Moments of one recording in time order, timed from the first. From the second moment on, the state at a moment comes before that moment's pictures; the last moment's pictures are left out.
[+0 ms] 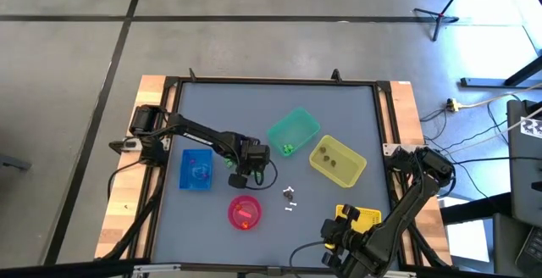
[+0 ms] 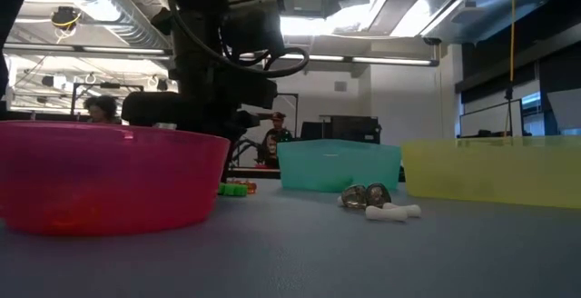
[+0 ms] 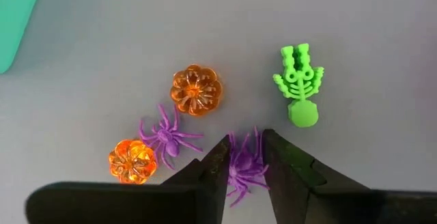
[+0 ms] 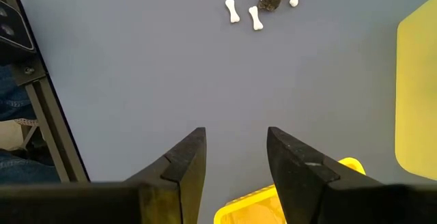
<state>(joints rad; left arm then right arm) -0.03 1.88 1.11 -0.60 -0.09 0.25 0.92 1.93 1.58 -1.15 0.49 1.33</state>
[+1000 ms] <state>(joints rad) -0.03 1.81 1.10 -0.62 -0.14 0.25 0.92 1.93 1.58 -1.15 0.49 1.33</state>
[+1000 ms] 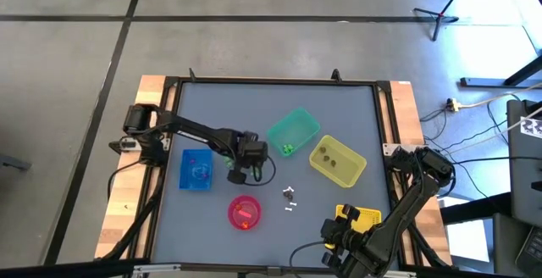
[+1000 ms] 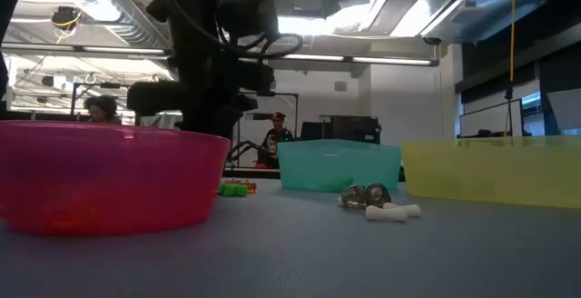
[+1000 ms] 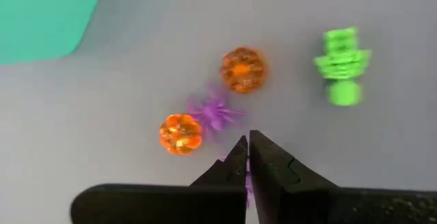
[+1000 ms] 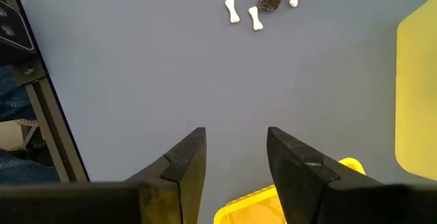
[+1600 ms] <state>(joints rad) -0.03 1.75 1.11 -0.70 -0.13 0.22 0.92 1.93 1.58 -1.15 0.49 1.33</state>
